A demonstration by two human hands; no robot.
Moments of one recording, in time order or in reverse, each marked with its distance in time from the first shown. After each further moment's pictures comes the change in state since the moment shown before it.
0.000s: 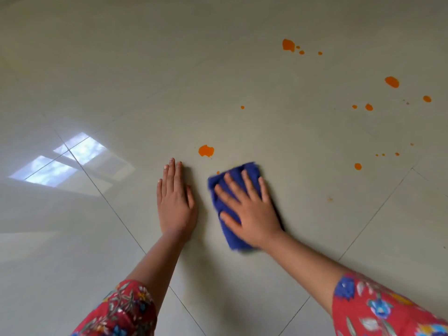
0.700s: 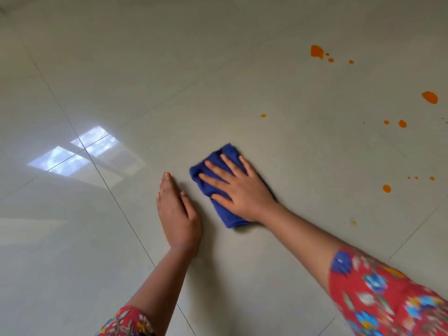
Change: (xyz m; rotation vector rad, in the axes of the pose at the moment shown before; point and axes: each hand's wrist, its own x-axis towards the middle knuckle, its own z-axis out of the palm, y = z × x) left_hand 0.000 -0.009 0.001 -0.239 0.216 -0.234; right_hand 0.101 -0.002 0.000 0.029 -0.015 -0.333
